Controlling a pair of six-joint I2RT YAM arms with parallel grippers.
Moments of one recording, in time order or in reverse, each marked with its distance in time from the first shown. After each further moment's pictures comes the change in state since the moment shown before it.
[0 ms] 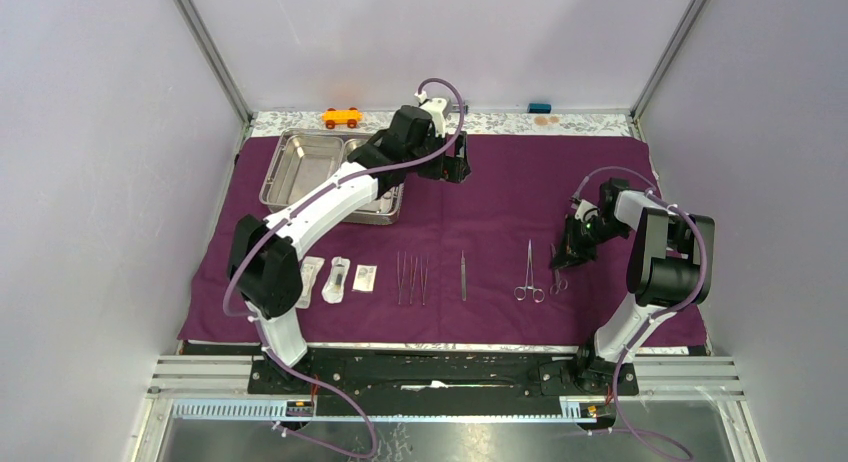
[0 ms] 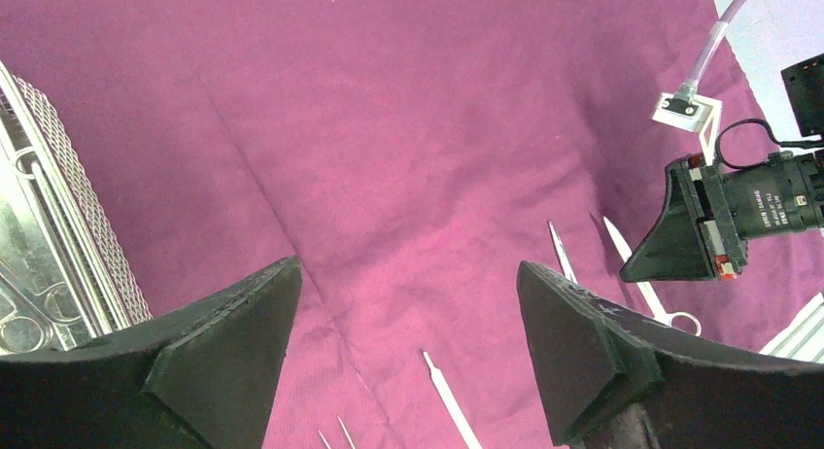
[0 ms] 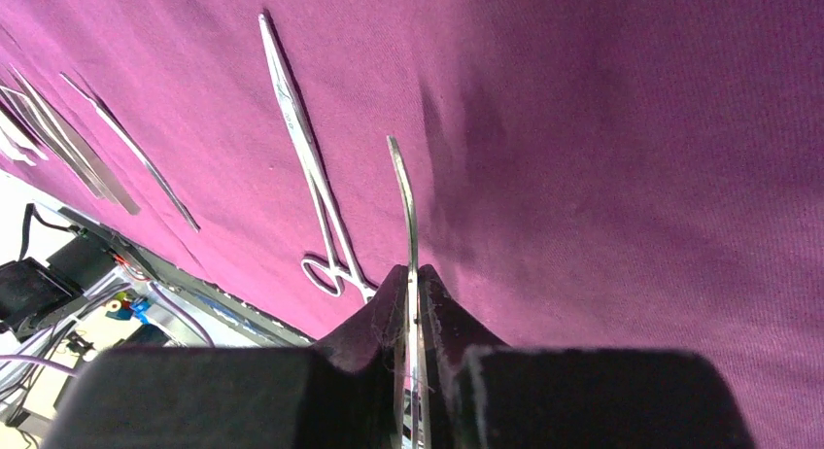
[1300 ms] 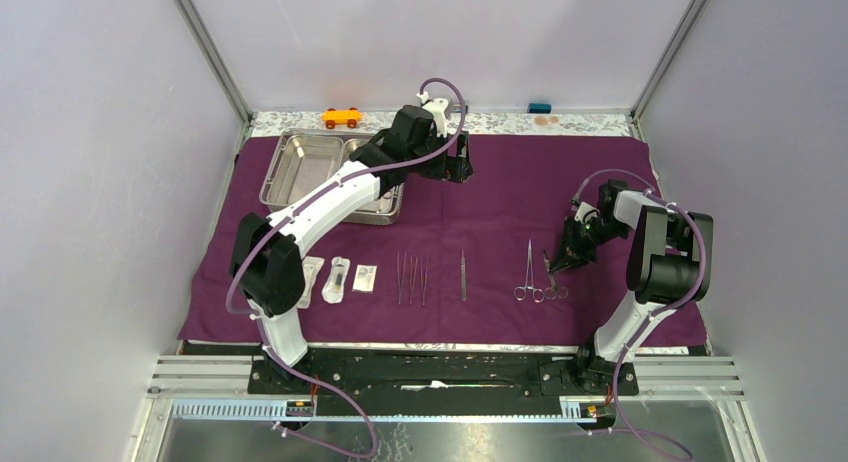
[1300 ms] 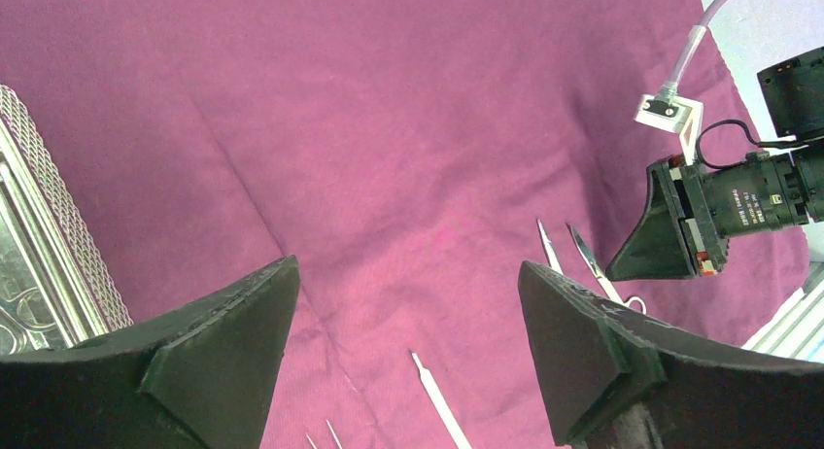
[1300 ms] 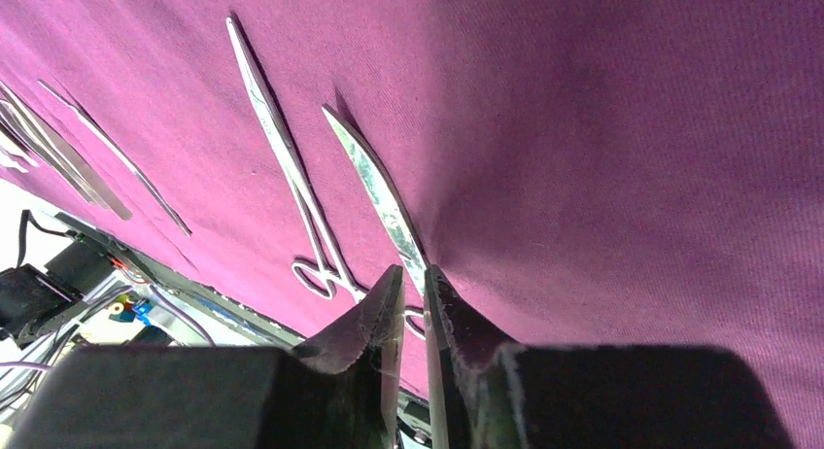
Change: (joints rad) left arm 0.000 0.022 0.013 -0.001 0.024 -0.019; right arm 0.000 0.019 0.000 -0.001 0.023 0.010
